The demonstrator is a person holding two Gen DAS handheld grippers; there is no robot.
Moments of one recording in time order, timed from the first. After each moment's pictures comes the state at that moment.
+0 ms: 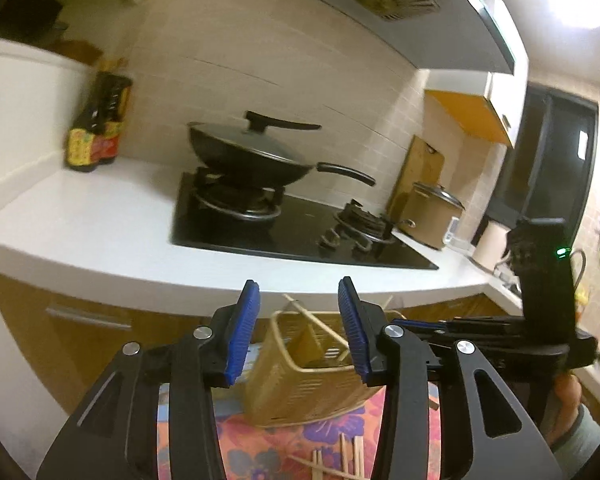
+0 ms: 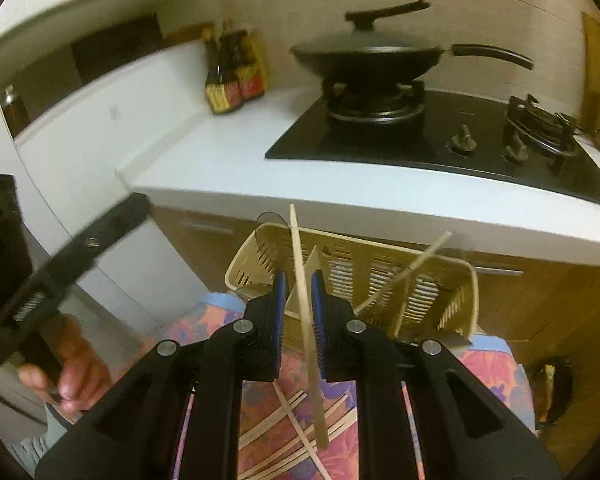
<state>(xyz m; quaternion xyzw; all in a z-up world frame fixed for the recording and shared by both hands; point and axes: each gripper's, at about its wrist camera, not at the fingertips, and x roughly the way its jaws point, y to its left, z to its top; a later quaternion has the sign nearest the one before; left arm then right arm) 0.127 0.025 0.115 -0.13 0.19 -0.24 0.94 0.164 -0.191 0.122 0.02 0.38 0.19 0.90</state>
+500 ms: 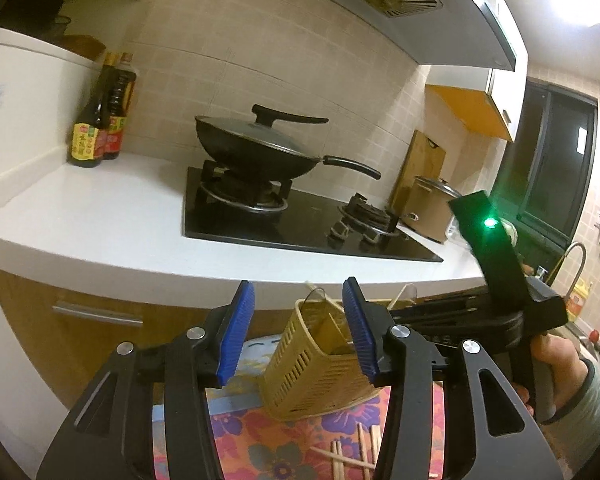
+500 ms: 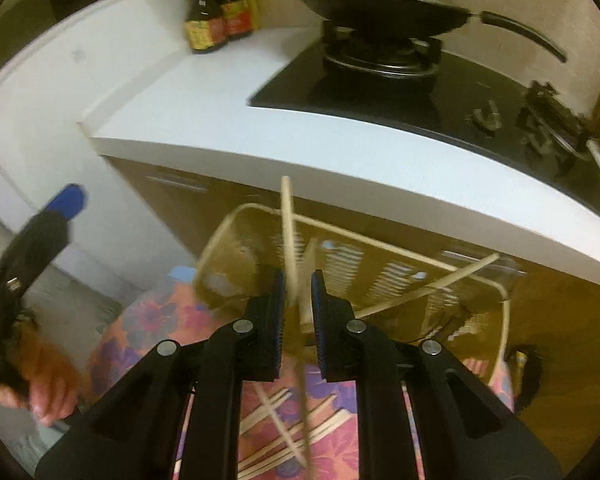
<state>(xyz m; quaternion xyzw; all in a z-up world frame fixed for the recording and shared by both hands) 0.131 0.036 0.102 -0.12 0.19 -0.25 0.94 0.214 -0.156 0.096 -0.04 0.48 0.15 0.87</state>
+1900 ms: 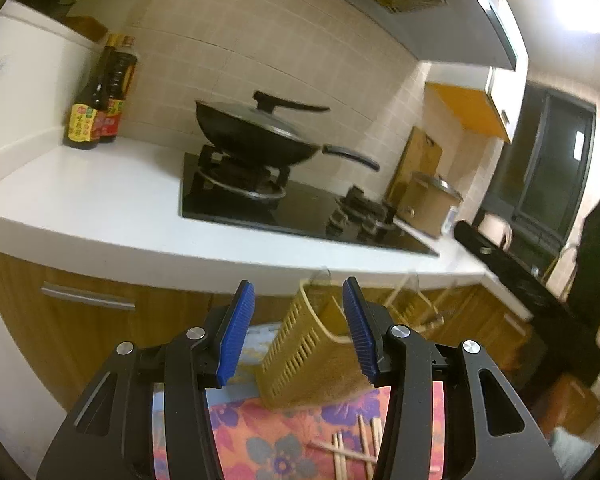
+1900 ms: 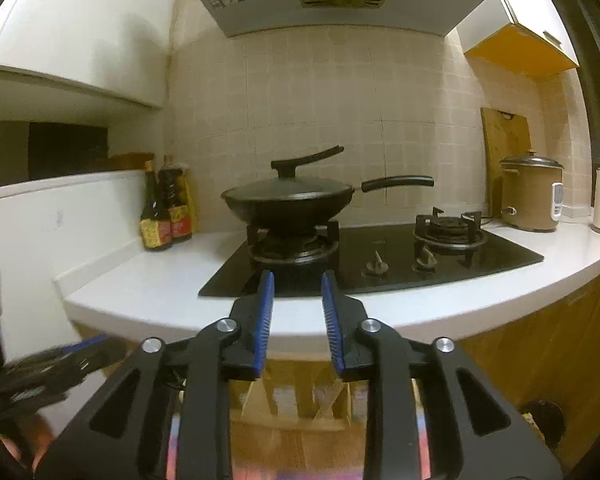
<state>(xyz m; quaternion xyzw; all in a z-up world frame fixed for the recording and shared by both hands) 0.134 0.039 0.081 -0.12 0.21 -0.26 0.93 0.101 -0.191 0.128 0.04 0.11 0.02 0.99</state>
